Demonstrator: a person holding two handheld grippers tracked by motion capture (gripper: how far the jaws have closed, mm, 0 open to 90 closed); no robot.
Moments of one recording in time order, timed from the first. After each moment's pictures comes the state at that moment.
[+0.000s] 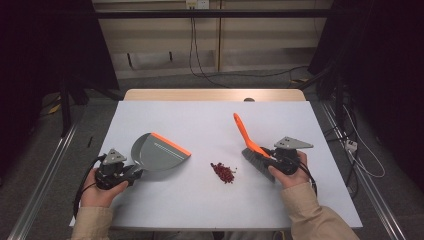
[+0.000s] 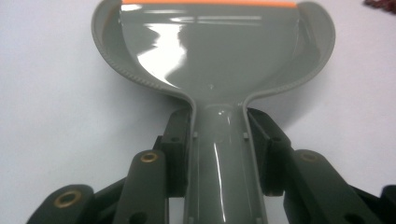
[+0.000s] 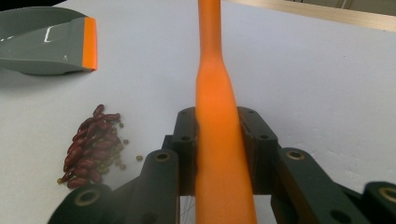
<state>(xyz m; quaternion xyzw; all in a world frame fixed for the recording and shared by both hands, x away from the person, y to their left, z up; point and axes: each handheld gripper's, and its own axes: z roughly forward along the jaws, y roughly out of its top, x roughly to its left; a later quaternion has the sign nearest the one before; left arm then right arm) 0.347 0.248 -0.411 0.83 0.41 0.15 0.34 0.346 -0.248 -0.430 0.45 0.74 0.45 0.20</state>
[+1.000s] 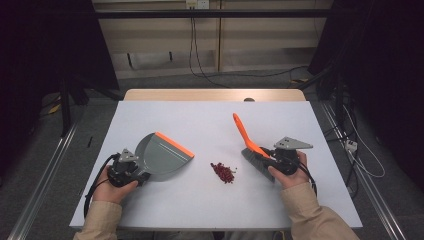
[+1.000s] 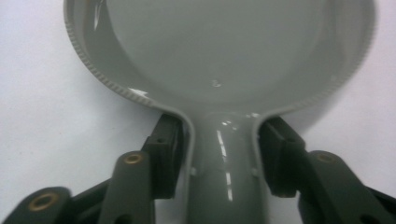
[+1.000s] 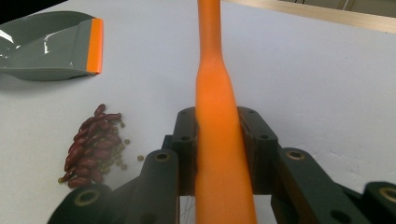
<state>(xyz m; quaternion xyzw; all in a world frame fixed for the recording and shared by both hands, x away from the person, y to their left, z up) 0.369 0.229 -0.439 0.86 0.40 0.13 0.28 0.346 -0.248 -0.431 0.45 0.74 0.45 0.20</state>
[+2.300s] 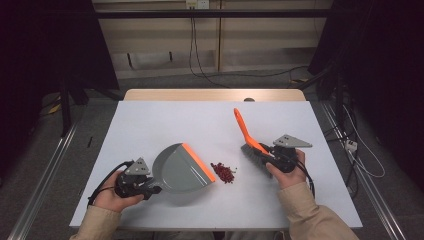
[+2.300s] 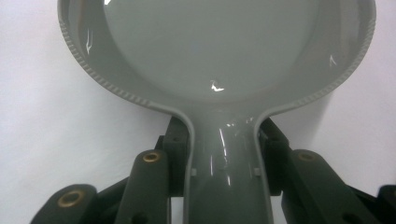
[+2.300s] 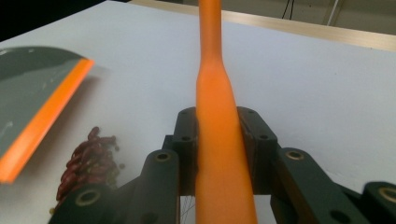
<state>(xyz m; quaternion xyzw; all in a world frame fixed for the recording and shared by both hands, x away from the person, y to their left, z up) 0.333 0.197 -0.418 0.91 0.26 0.06 0.33 0.352 -0.241 -0.427 0.46 0.72 0.47 0.22</state>
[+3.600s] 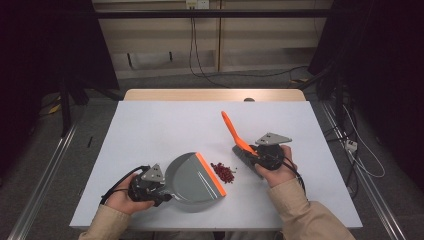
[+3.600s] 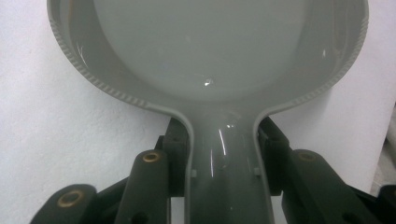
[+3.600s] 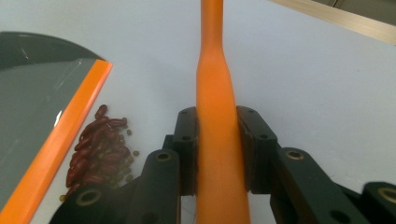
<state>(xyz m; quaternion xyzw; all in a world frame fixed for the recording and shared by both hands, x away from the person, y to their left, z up) 0.327 0.170 -0.428 0.93 0.21 0.03 0.31 0.355 -0.206 -0.416 0.44 0.78 0.39 0.22</state>
